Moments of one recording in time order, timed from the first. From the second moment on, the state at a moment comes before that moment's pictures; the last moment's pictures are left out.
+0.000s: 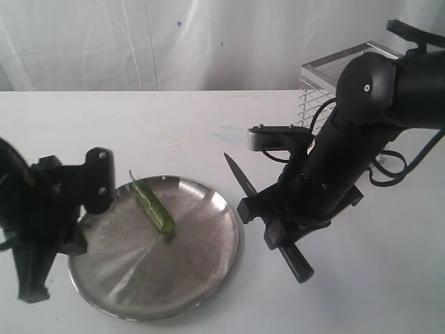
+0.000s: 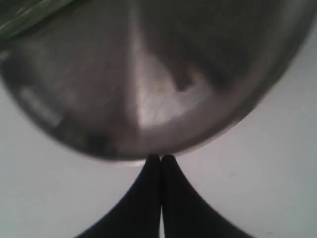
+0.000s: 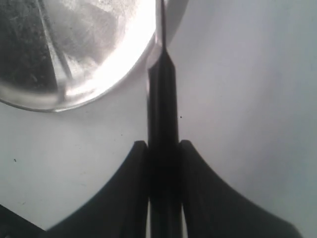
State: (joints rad) left arm -0.40 1.36 -0.79 -0.03 0.76 0.91; right arm 0.48 1.65 -1.07 0.36 0.92 -0.14
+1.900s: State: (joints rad) left arm -0.40 1.92 -1.36 -0.30 0.91 1.05; right arm 0.48 1.65 -1.06 0.57 0.95 -0.26
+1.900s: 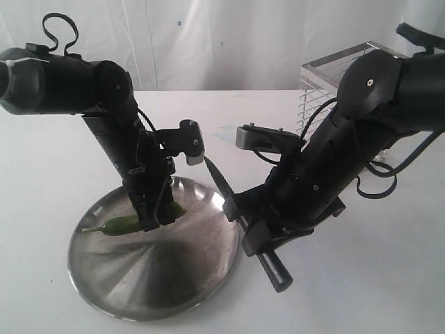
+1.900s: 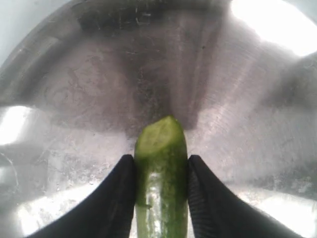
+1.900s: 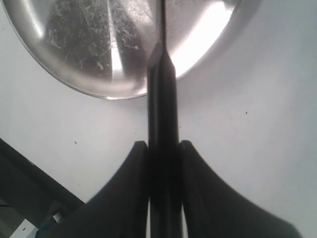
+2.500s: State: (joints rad) left arm -0.40 1.97 -1.36 -0.31 1.01 0.94; right arm 0.48 1.65 -1.06 0.57 0.95 -0.20
